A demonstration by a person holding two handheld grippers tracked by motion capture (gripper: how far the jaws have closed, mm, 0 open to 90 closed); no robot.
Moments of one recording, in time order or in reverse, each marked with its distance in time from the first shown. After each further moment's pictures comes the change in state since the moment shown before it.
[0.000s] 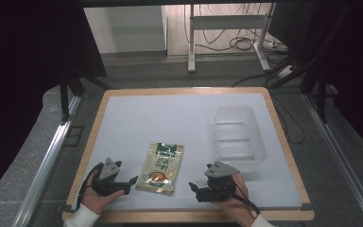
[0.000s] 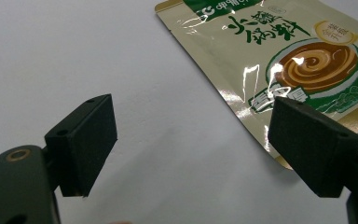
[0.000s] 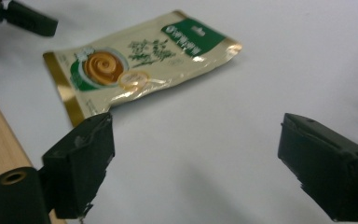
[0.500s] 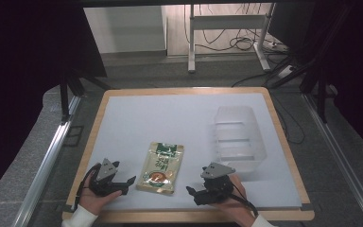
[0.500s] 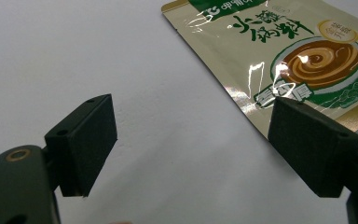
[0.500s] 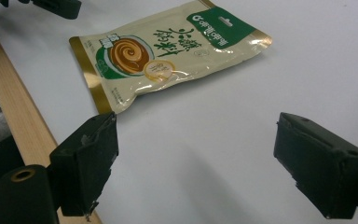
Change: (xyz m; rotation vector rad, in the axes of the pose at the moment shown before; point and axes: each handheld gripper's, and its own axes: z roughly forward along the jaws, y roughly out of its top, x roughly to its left) left arm 0.003 -0.003 -0.005 -0.008 0.010 0.001; right arm 0.006 0.005 0.001 0.045 0.067 -0.032
